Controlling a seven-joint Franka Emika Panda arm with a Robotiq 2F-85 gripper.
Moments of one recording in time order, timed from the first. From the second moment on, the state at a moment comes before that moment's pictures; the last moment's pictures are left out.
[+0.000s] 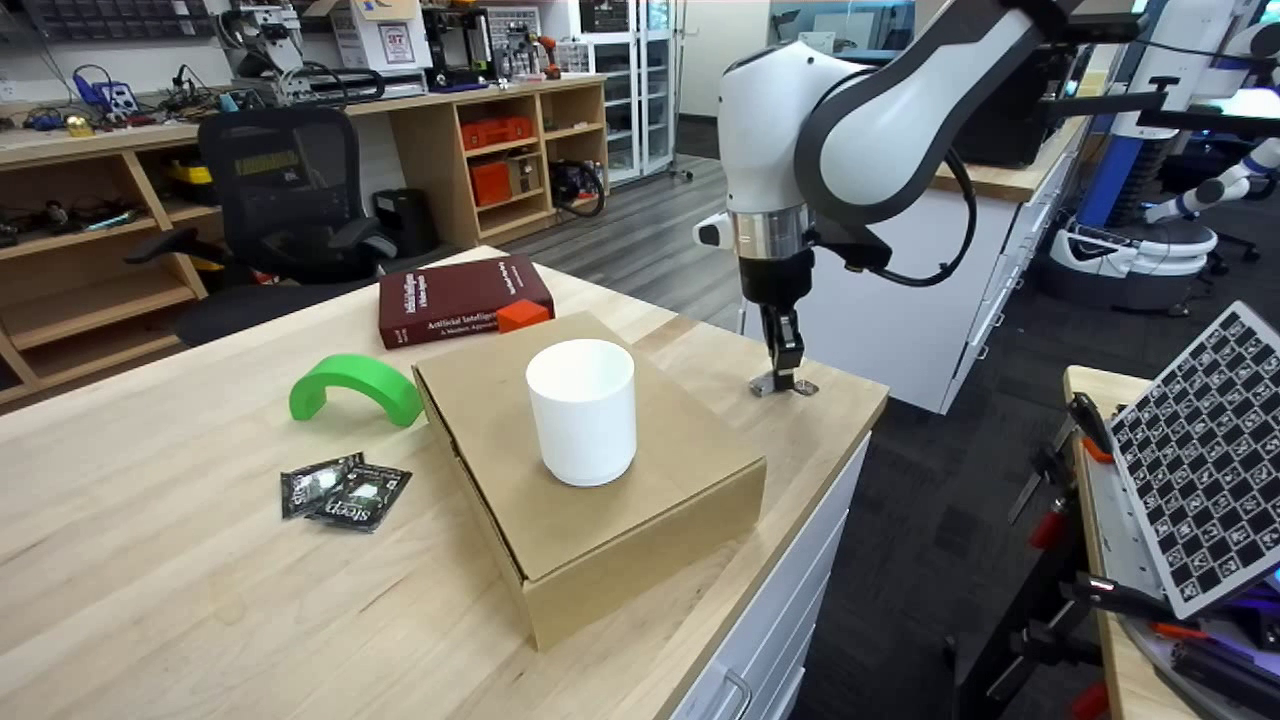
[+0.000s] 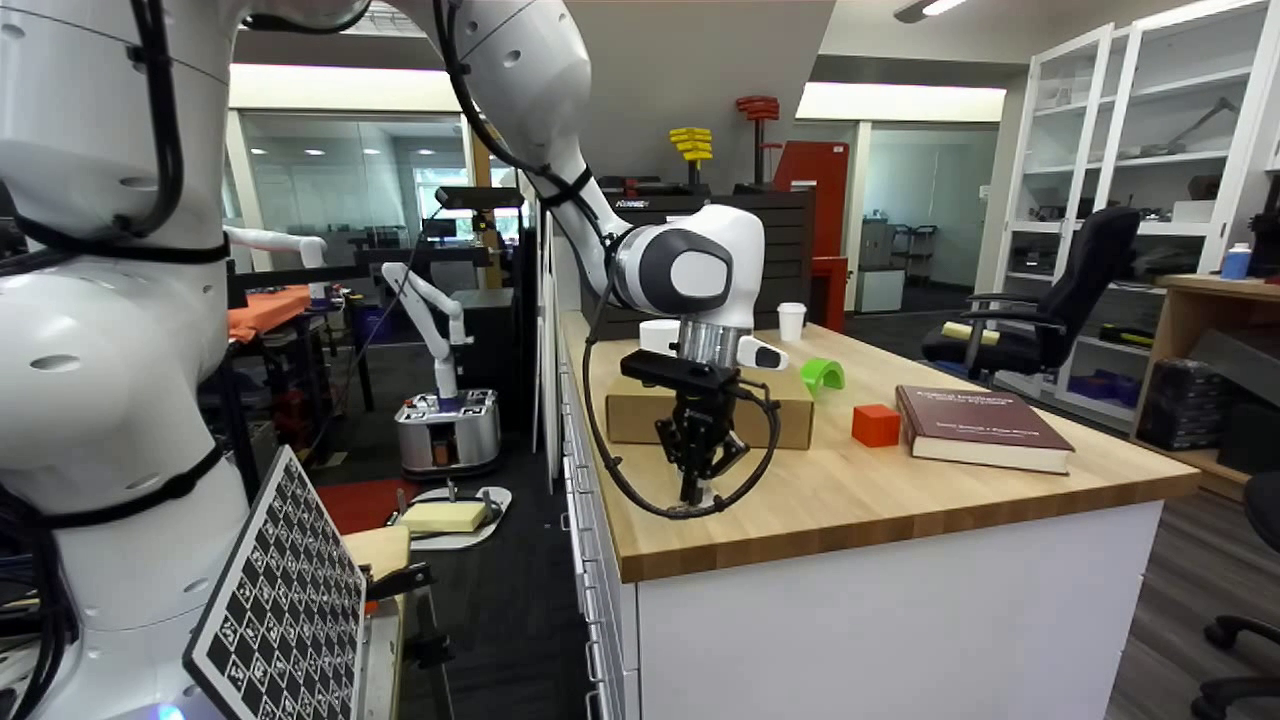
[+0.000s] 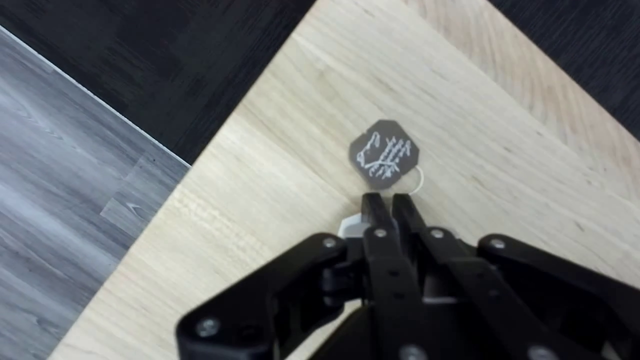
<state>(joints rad) 0.06 0.25 0.06 -2.25 -0.07 2.34 -0.32</state>
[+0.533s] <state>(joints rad) 0.07 0.22 0.09 -2.10 -0.07 2.34 -0.32</state>
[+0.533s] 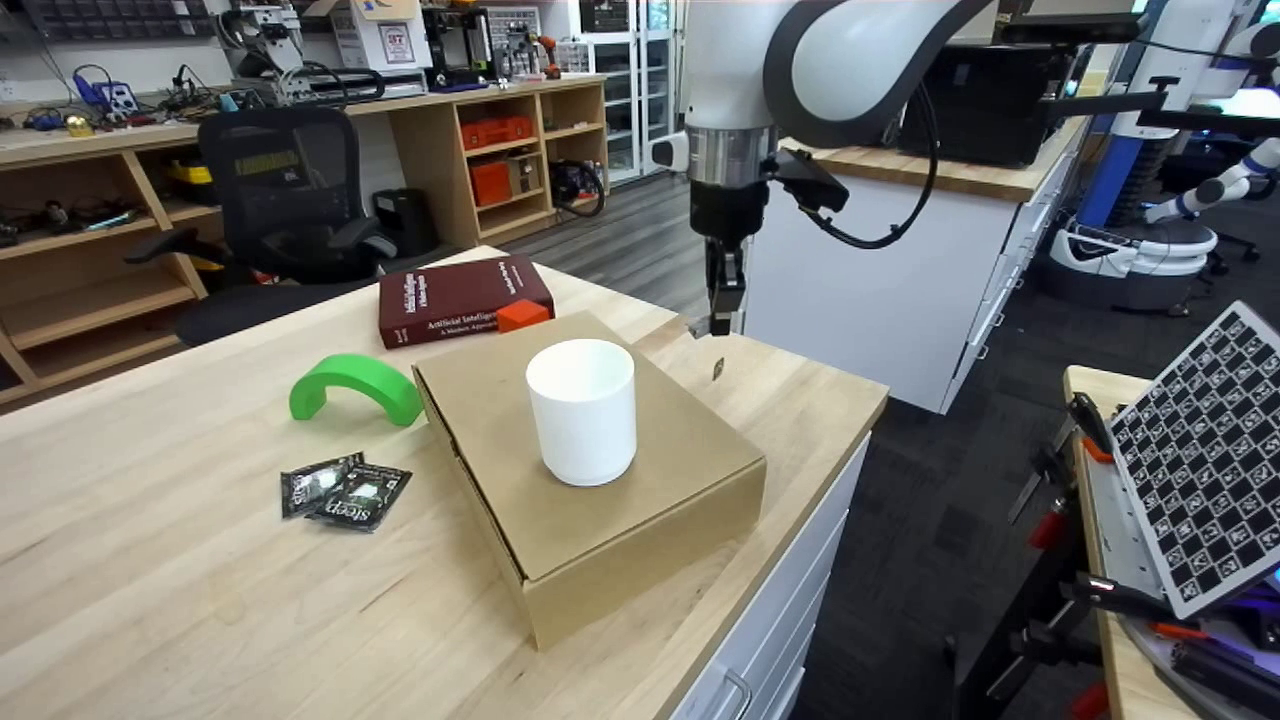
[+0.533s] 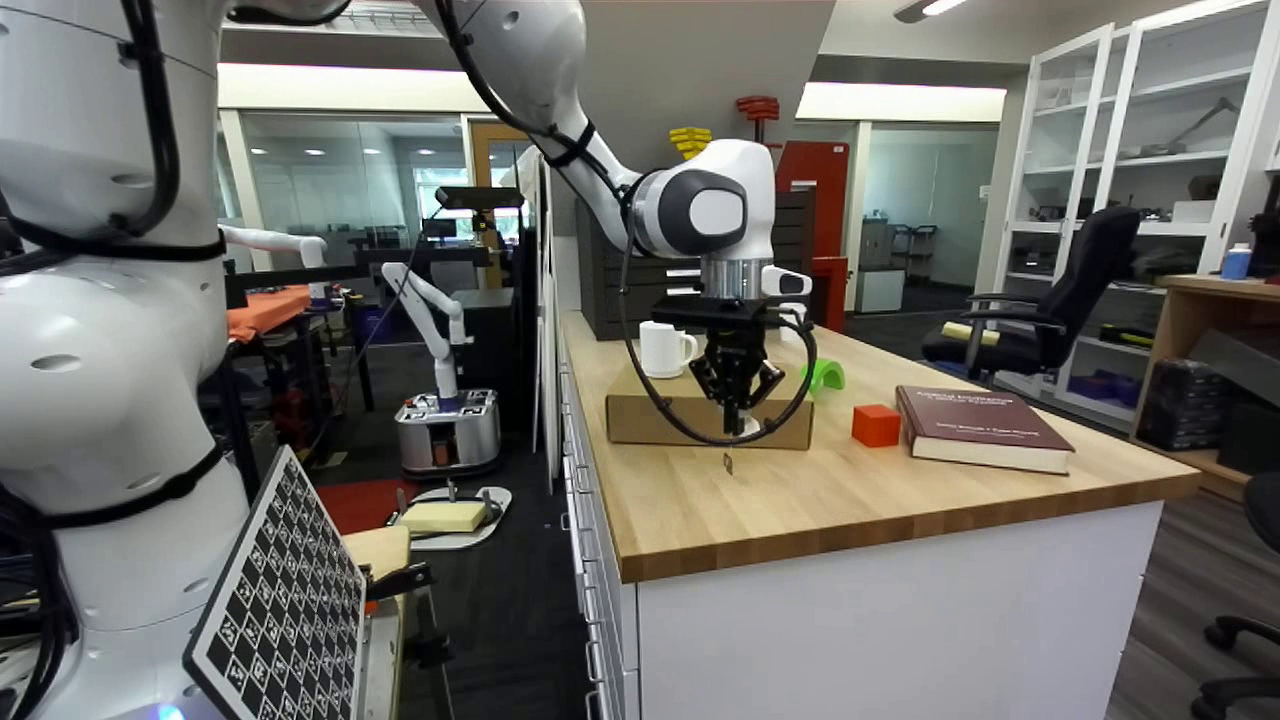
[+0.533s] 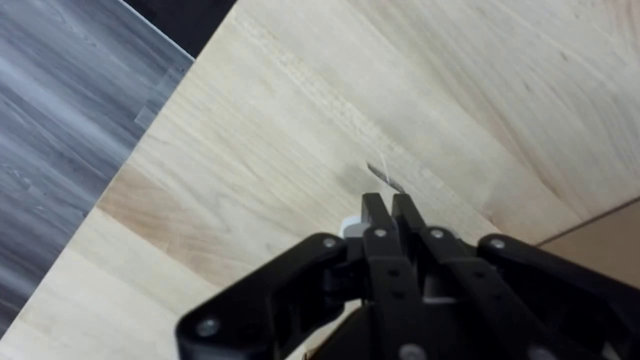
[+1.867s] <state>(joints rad) 0.13 0.20 0.18 -1.86 -0.04 2.13 -0.24</state>
